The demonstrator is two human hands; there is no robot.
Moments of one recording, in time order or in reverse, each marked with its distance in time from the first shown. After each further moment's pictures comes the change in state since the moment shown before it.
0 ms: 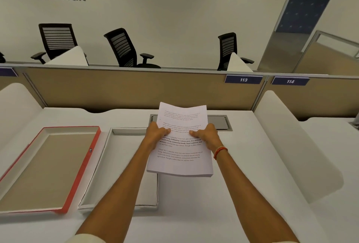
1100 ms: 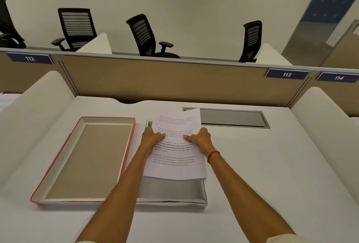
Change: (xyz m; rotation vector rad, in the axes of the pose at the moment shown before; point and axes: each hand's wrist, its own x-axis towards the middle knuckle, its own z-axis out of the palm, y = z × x) left_hand 0.036 -0.095 -0.175 0.000 0.092 -0.104; right_hand -0.019 -0.028 0.205 -0.062 -0.096 0.007
